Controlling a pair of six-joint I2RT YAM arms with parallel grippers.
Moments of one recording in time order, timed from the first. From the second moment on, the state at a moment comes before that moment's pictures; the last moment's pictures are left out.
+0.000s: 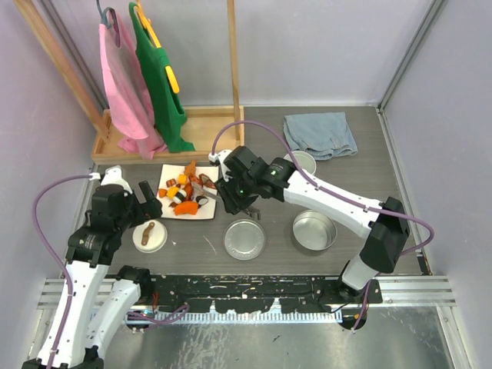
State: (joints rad) left arm -0.16 0.60 0.81 -0.88 -0.12 -0.42; right arm 0.95 1.61 1.47 -0.79 -0.07 0.22
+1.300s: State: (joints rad) left arm -0.16 0.61 0.81 -0.89 -0.13 -0.43; right arm 1.12 1.88 1.64 -0.87 0.10 0.04
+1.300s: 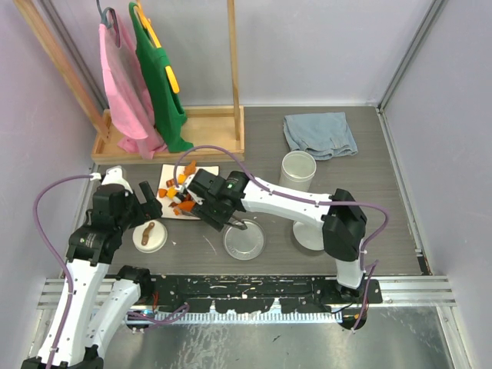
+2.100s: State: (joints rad) left arm -0.16 0.62 0.81 -0.89 -0.13 -0.43; right arm 1.12 1.95 1.74 -0.93 0.08 -0.08
